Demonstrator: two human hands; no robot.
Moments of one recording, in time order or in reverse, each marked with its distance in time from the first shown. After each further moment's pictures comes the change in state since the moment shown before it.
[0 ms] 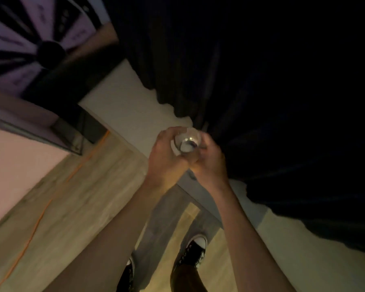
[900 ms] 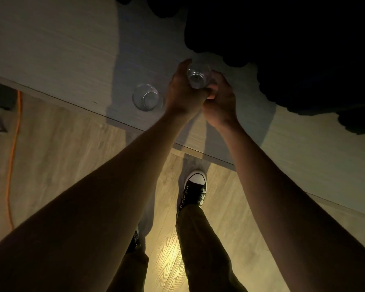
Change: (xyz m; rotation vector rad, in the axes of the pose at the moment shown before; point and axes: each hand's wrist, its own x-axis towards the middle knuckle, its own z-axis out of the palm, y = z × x) left_hand 0.050 -0.180 0.255 0.196 -0.316 -0.169; right_hand 0.057 0.285 -0.054 -0.048 0.339 0.295
